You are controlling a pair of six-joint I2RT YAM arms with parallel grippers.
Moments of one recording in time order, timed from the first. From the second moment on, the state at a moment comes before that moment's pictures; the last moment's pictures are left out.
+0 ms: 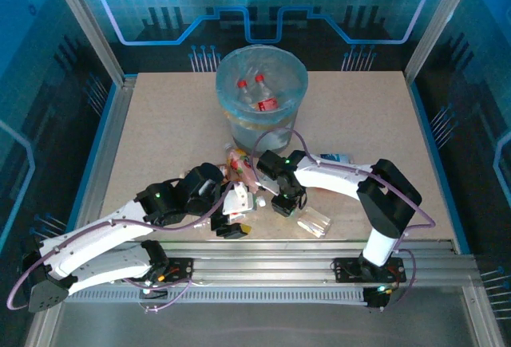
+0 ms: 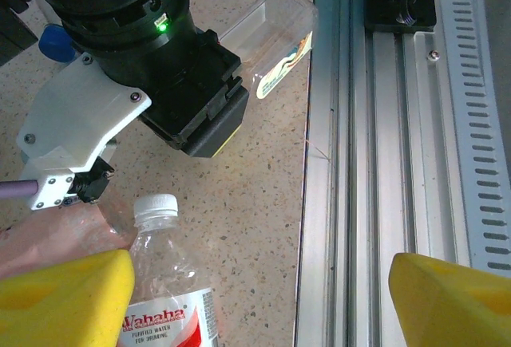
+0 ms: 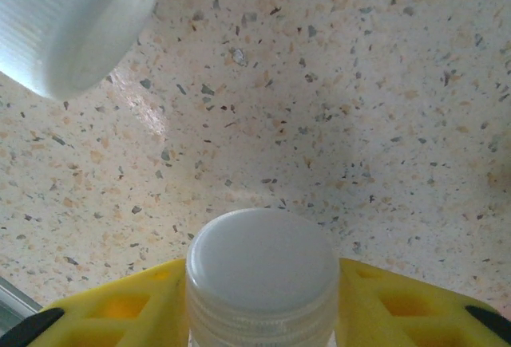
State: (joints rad) left arm -0.90 0.94 0.79 -0.64 0.33 0.38; right arm 0.85 1.73 1.12 -0.93 0.02 -0.11
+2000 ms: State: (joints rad) left arm -0.35 1.47 1.72 -0.59 0.25 -0.41; right arm 0.60 1.72 1.88 -0.39 -0.06 -0.10
